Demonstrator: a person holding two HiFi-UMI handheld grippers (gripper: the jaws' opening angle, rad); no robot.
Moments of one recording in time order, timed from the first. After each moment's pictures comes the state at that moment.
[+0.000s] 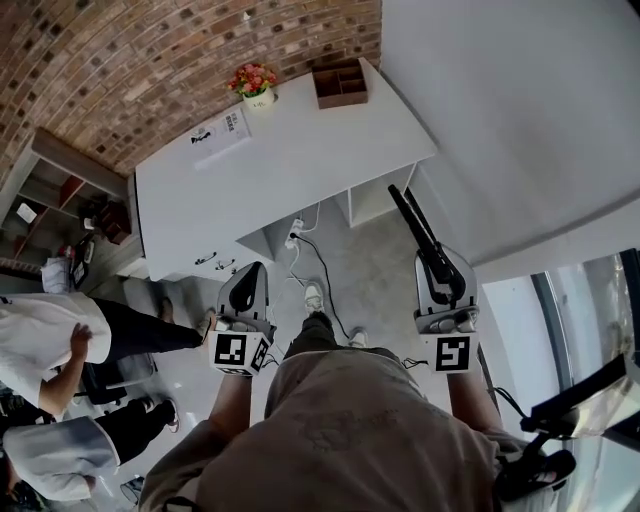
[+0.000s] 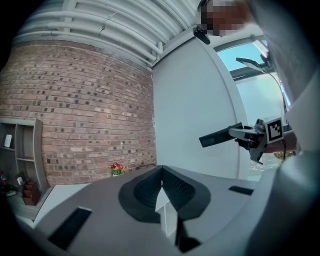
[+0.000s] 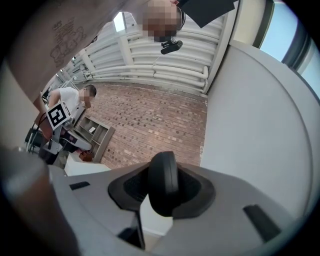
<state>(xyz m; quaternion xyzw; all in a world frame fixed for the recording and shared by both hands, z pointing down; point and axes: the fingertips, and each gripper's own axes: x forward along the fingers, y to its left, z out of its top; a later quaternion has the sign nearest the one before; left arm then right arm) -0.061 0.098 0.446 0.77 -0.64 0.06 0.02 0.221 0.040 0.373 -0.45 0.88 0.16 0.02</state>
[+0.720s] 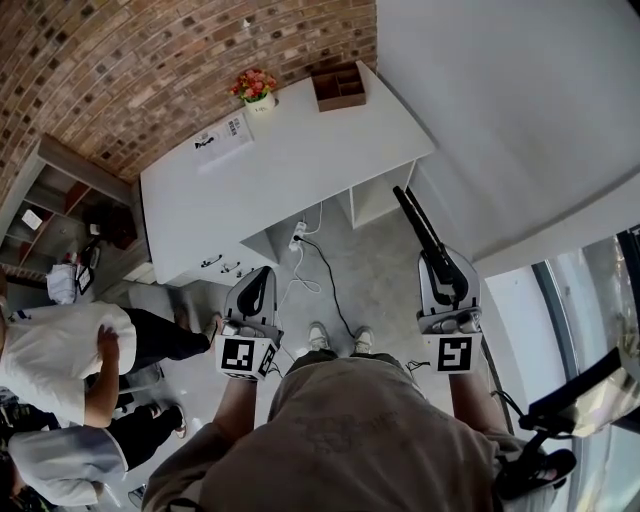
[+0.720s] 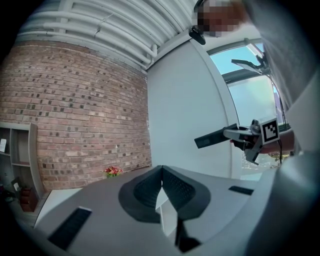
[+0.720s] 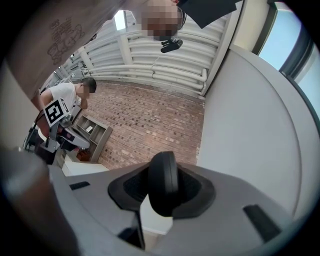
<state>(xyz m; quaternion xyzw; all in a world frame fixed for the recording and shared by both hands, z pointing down) -0.046 0.124 0.428 0.78 -0.62 0.06 0.01 0.227 0.069 0.364 -0.47 0.87 0.16 0.01</state>
